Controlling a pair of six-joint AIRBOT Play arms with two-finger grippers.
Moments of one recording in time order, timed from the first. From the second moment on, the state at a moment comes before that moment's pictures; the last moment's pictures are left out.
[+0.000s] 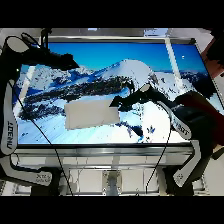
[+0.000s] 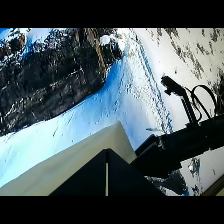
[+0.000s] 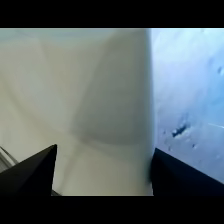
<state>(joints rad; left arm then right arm) -0.03 -1.56 1.78 0.86 -1.28 -1.29 0.31 -1.88 1.35 -0.57 1.03 1.36</state>
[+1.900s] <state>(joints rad) -0.03 -1.56 1.78 0.87 -1.34 -1.26 -1.07 -1.07 1.35 -0.71 1.60 1.43</state>
